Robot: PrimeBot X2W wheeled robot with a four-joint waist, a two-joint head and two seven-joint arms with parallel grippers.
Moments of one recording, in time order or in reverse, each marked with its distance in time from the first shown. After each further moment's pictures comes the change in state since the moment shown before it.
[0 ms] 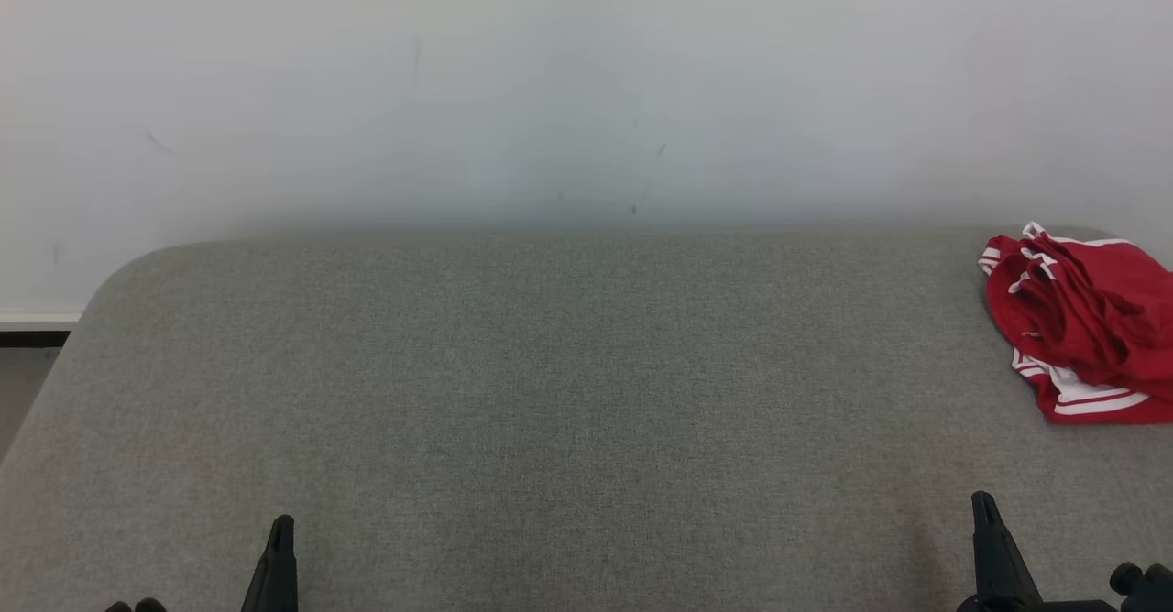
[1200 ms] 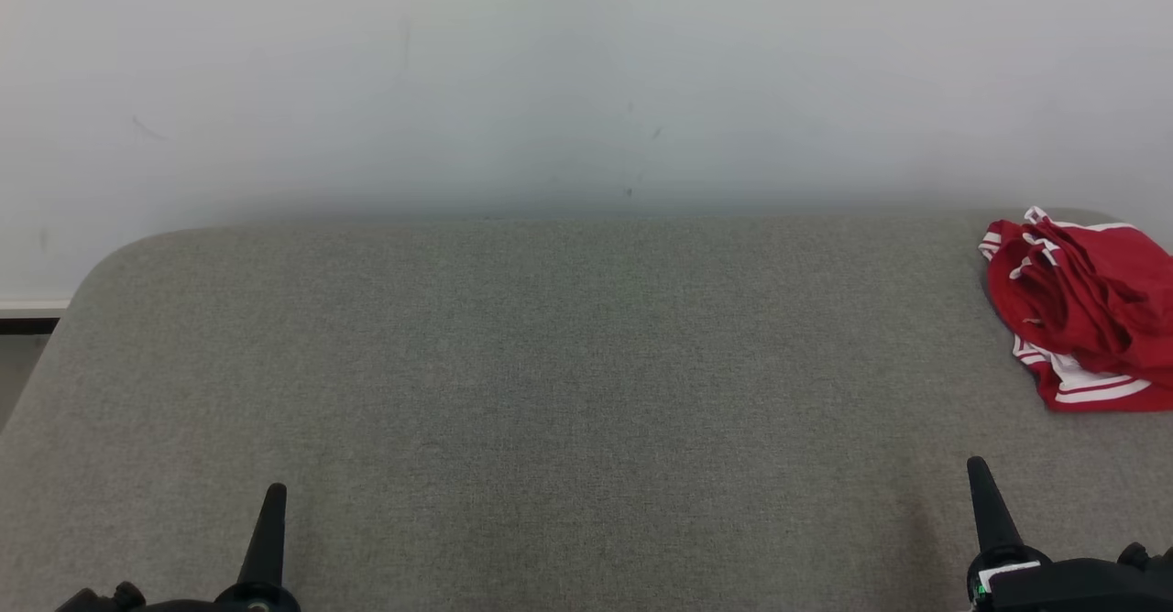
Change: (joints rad) left arm -0.065 -0.001 0.031 0.016 -0.397 -0.001 0.109; right arm -0.084 0.016 -0.028 0.018 0.422 0.000 0.105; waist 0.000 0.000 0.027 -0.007
